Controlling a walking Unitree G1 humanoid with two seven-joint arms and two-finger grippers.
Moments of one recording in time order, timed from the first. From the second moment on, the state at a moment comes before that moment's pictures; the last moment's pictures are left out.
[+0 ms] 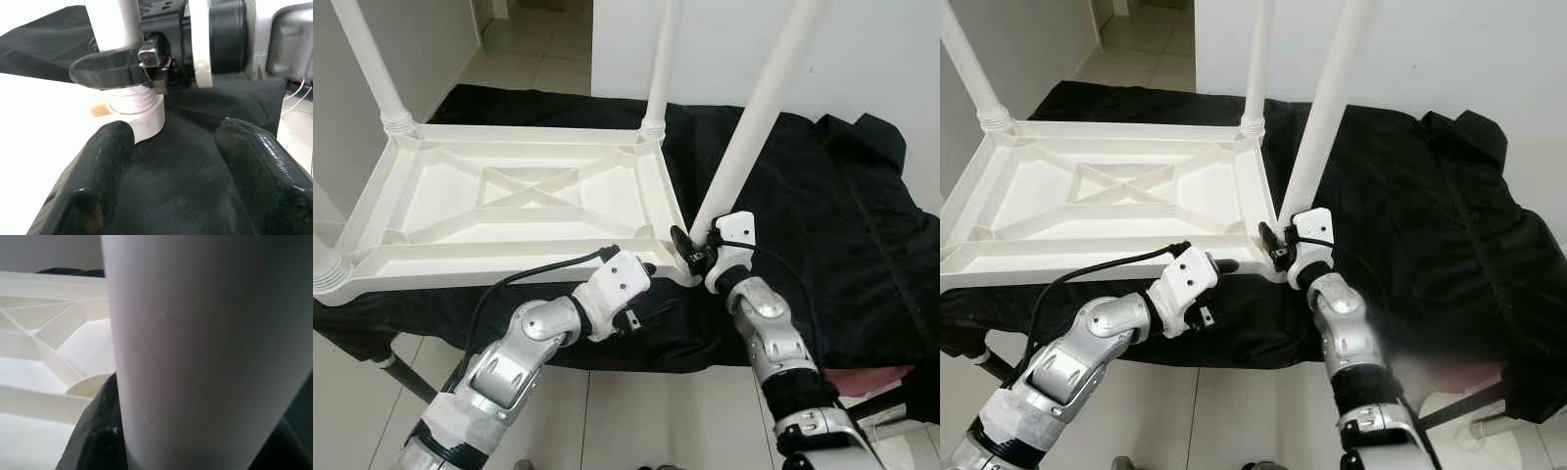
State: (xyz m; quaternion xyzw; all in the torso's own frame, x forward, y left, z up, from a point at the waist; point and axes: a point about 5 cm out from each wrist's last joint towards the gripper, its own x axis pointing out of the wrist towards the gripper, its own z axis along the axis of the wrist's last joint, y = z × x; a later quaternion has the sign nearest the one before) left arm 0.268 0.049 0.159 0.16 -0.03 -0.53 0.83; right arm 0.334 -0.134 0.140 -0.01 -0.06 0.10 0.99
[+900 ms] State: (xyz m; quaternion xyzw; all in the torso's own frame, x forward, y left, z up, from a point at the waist) left arm 0.267 0.049 0.158 0.16 -0.03 -0.53 0.83; right arm 0.304 -0.116 0.143 0.04 -0.08 -0.01 1.00
